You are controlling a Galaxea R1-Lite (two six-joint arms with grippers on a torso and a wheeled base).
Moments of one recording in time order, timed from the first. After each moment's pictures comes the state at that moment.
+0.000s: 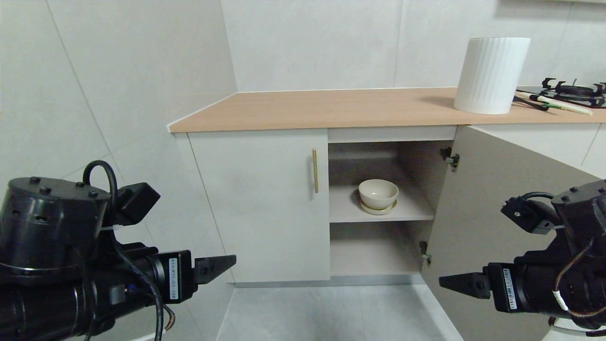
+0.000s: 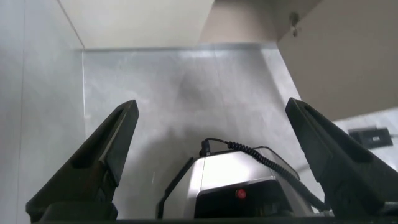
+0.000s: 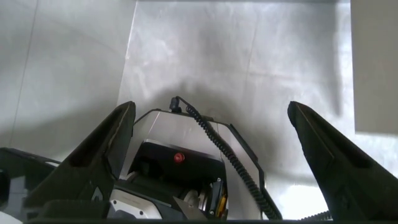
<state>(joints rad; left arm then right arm) -0.53 1.30 -0.69 0.03 0.16 -0.46 0.57 1.36 -0.70 0.09 -0.04 0.47</state>
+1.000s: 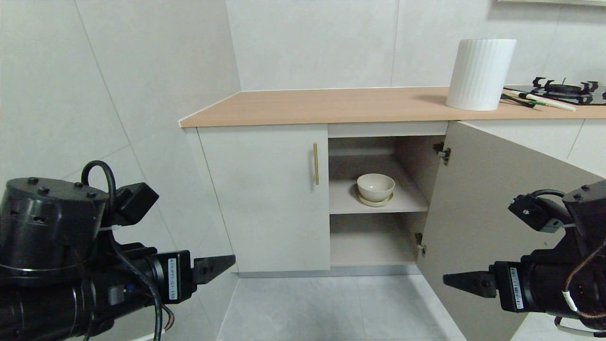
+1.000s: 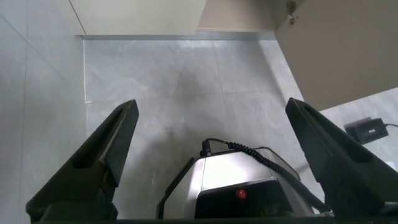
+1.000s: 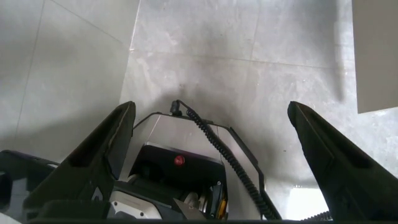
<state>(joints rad) -0.53 1.30 -0.69 0.03 0.16 -0.46 0.56 1.33 -0.70 0.10 -0.06 0.47</state>
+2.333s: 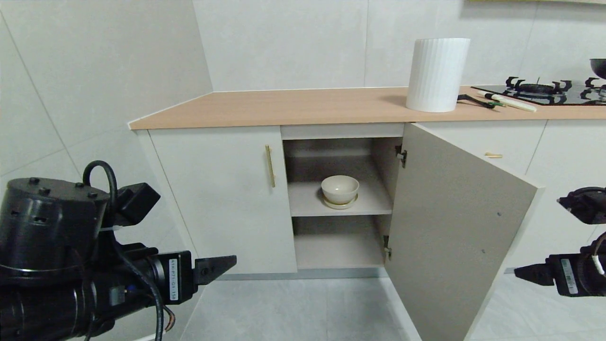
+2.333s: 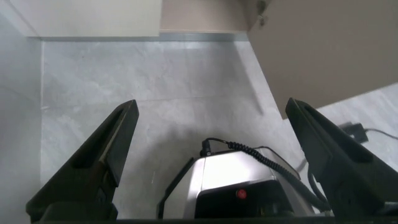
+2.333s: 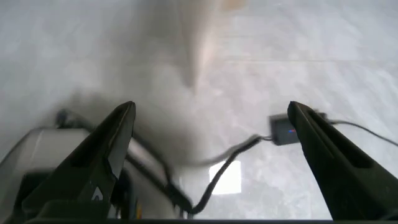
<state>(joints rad) -0.53 1.30 -0.69 0.03 0.16 -0.46 0.18 1.31 -0.72 0.24 -0.23 0.15</state>
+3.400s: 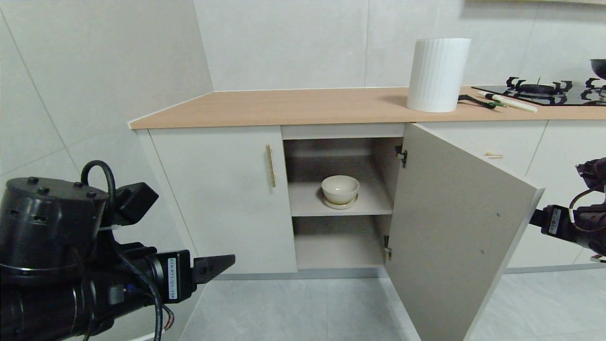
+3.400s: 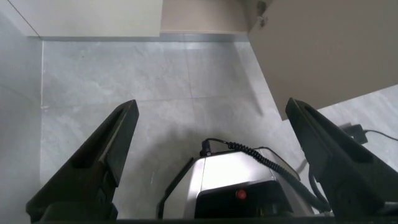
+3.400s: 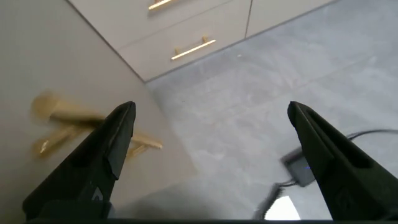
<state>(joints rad) -0.53 1.30 -0.69 0.03 0.16 -0.46 -0.04 1.55 -0.73 -0.20 -0.23 0.30</state>
